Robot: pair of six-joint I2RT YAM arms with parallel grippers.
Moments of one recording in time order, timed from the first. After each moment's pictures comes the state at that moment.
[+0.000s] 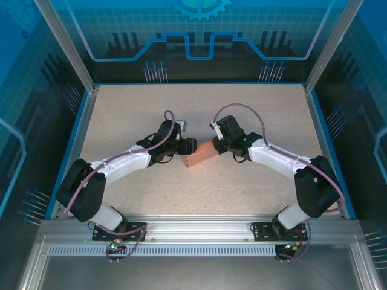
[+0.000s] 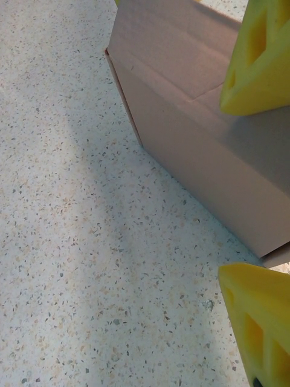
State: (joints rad) left arm -0.56 1.52 0.91 -0.16 0.06 -0.51; right arm 0.60 1.54 1.02 -0.36 0.14 0.06
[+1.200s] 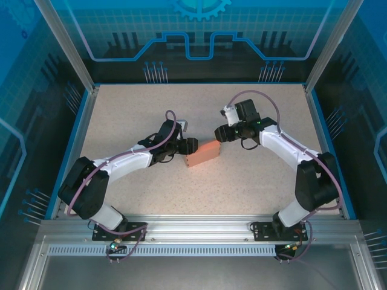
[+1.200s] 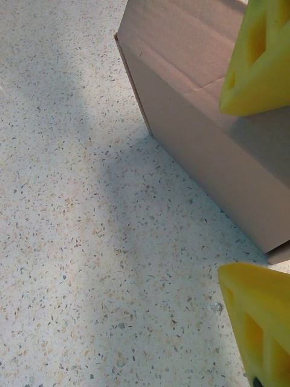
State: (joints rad) left arm -0.56 1.54 0.91 -0.13 0.06 -0.50; right arm 0.38 1.60 1.17 -0.48 -0.31 0.08
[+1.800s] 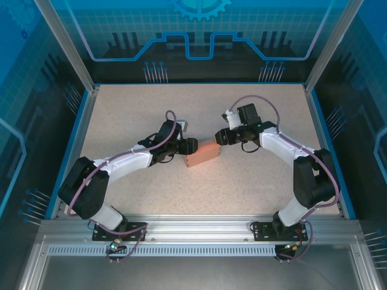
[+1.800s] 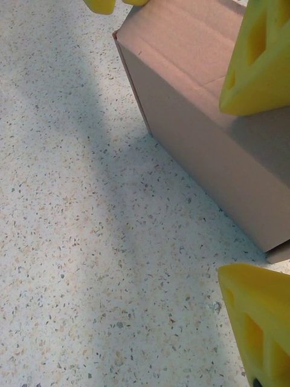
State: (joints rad) left arm -0.56 1.54 0.91 -0.13 0.06 -0.50; right arm 0.35 1.62 1.08 -0.40 -0.40 0.10
